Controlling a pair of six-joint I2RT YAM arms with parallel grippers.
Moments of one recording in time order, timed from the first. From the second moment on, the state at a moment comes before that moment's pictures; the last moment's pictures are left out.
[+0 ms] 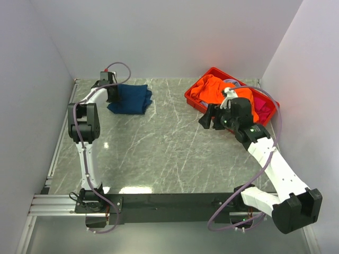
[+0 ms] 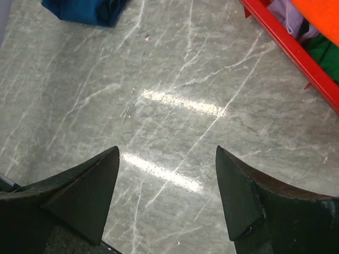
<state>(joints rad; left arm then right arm) -0.03 2.26 1.77 -0.36 -0.04 -0.15 0.30 1.07 0.97 -0.45 -0.21 0.33</state>
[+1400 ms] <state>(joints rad) 0.31 2.38 2.02 -0.48 -0.15 0.09 0.25 1.01 0.91 -0.38 -0.38 0.32</state>
